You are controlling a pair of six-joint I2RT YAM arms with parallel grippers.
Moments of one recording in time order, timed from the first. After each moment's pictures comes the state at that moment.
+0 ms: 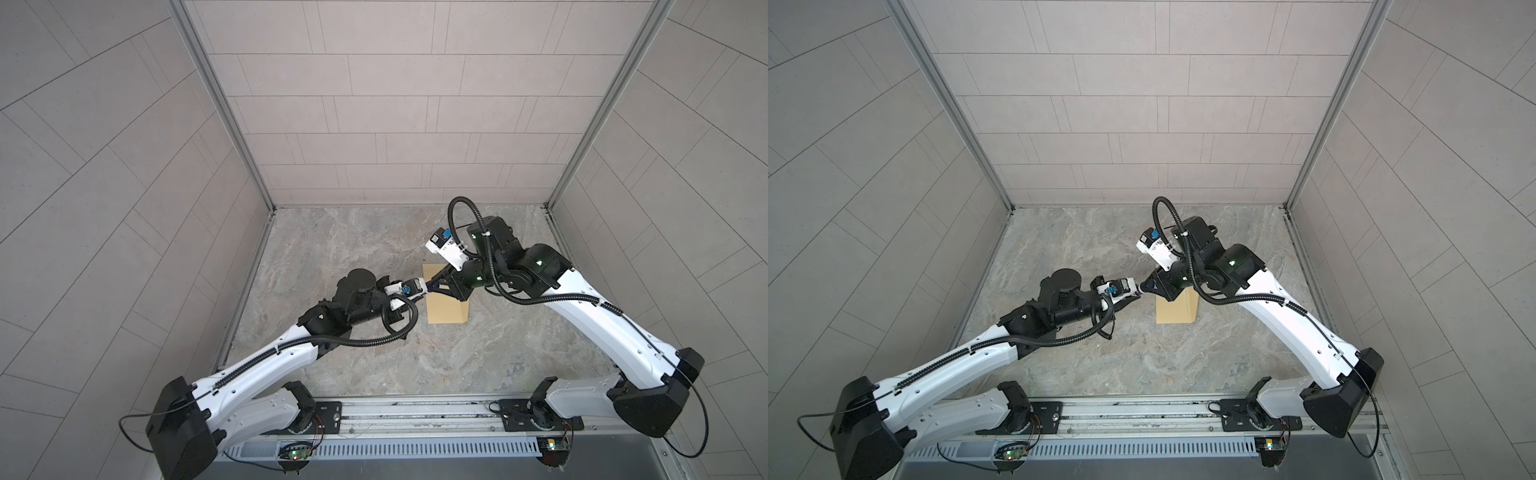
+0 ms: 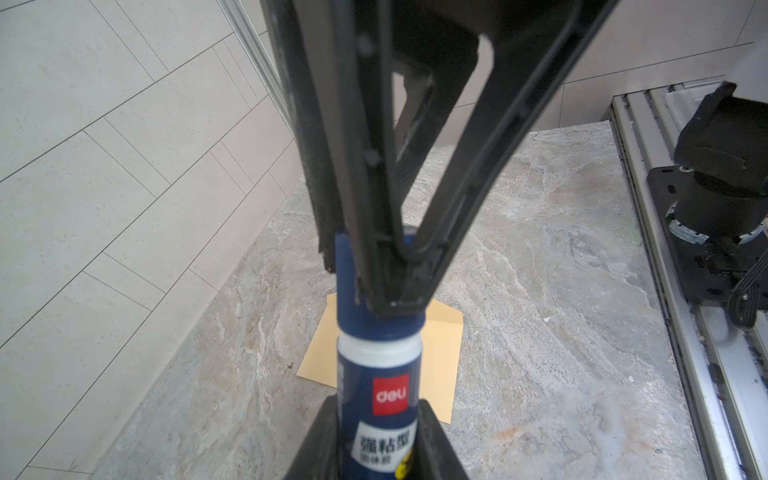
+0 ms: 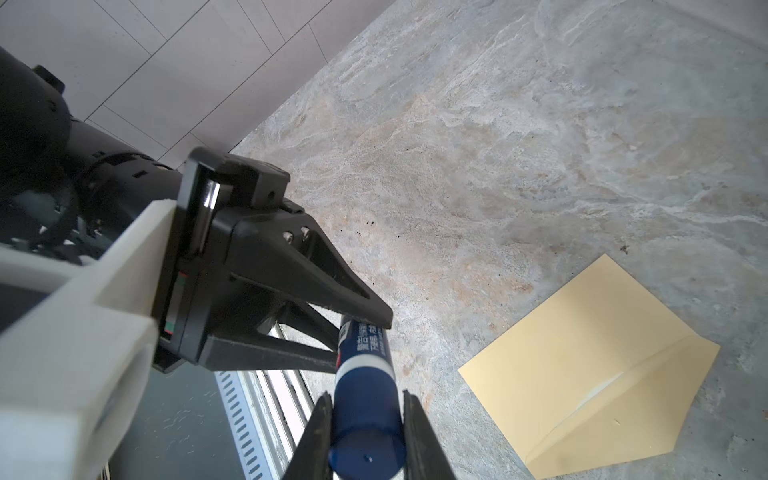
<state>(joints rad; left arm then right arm) -0.78 1.05 0.75 -0.06 0.26 0.49 0.64 1.31 1.47 -0.96 -0.40 0.00</state>
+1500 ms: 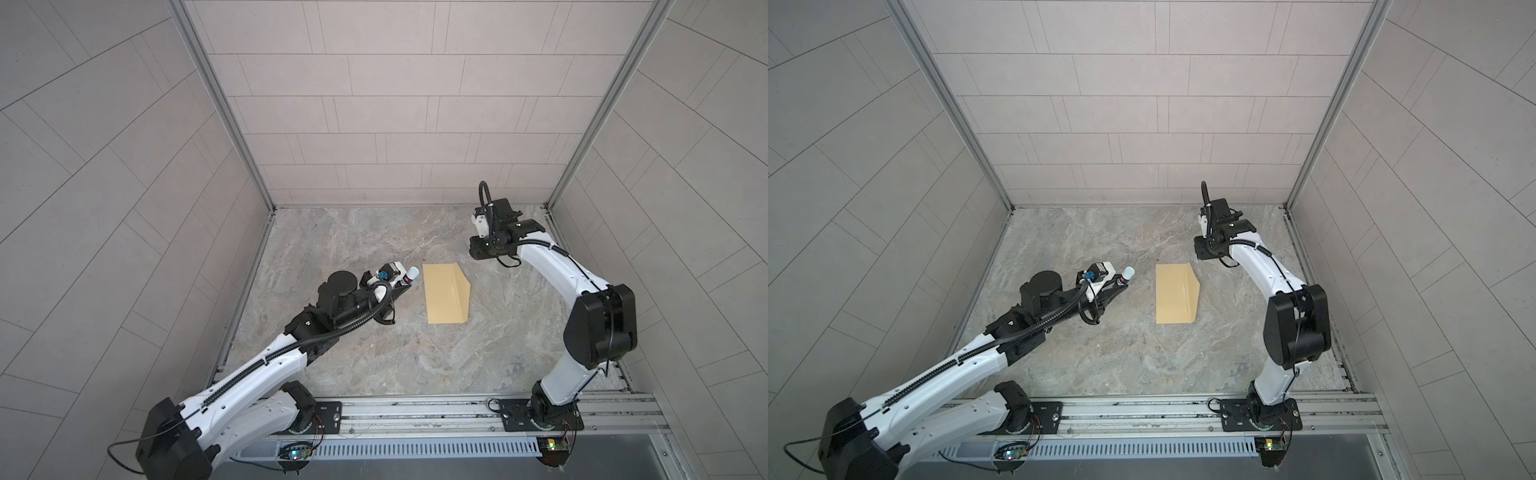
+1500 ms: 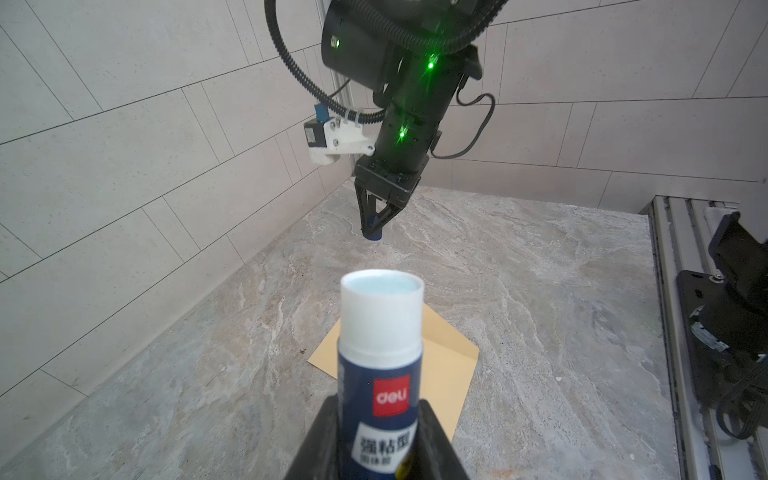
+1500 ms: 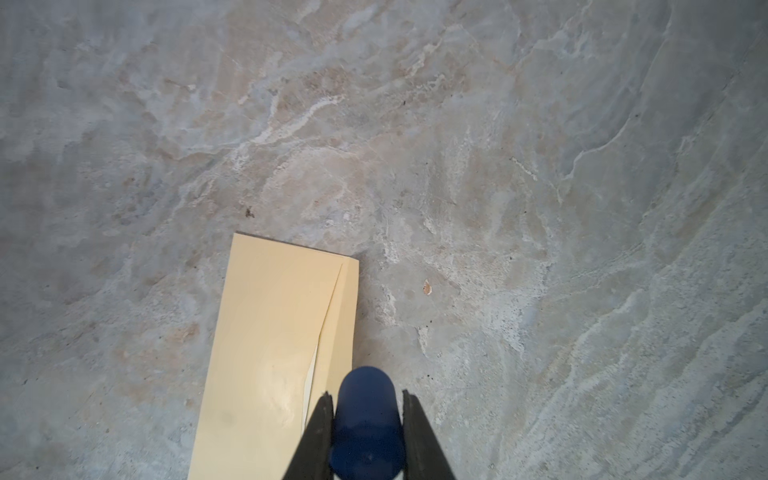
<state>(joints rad) -0.70 0.95 0.68 0.06 0.25 0.24 0.19 1.75 1.48 -0.79 -0.05 0.09</state>
